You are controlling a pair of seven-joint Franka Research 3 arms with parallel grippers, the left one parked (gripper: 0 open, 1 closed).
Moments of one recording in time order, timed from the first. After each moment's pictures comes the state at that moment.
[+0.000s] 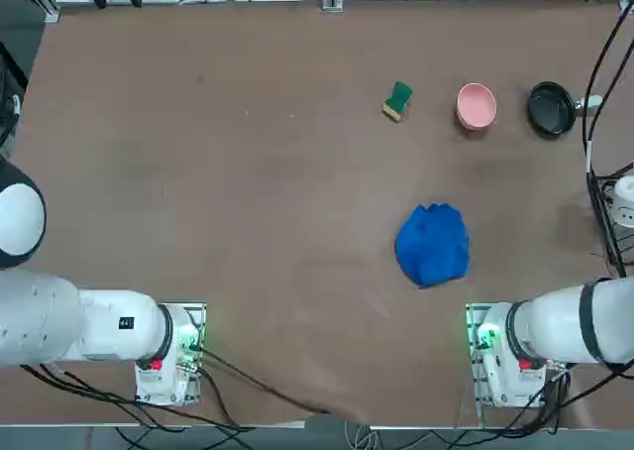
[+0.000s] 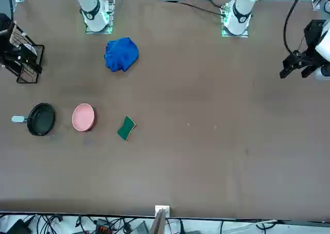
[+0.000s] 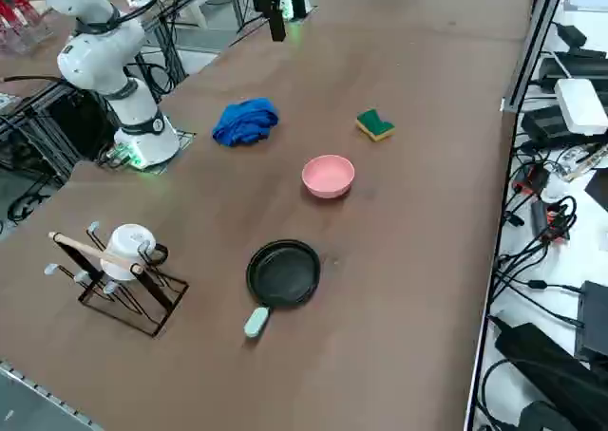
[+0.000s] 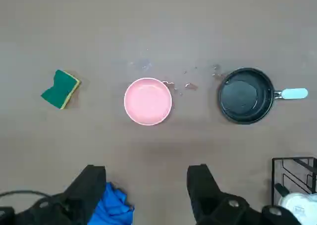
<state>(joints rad) 0.11 -0.05 -0.14 -1.64 0.01 1.63 0.00</state>
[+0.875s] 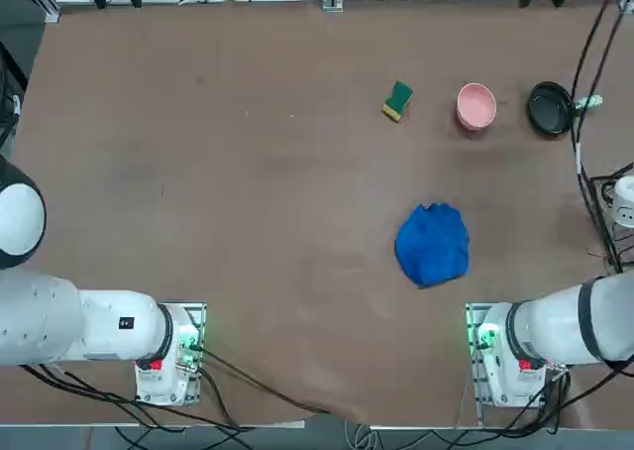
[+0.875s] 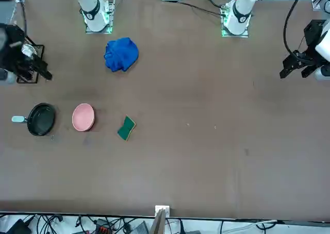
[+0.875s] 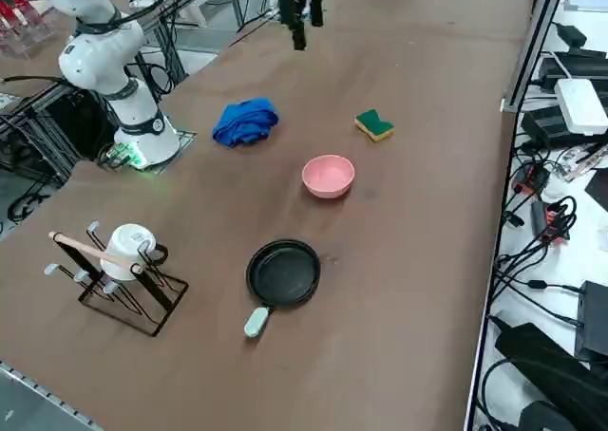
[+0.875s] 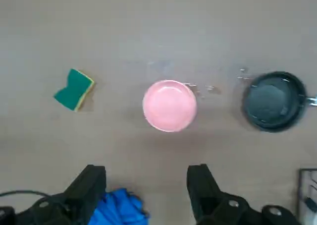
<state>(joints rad) 0.20 0.06 -0.14 -1.64 0.05 1.70 0.08</state>
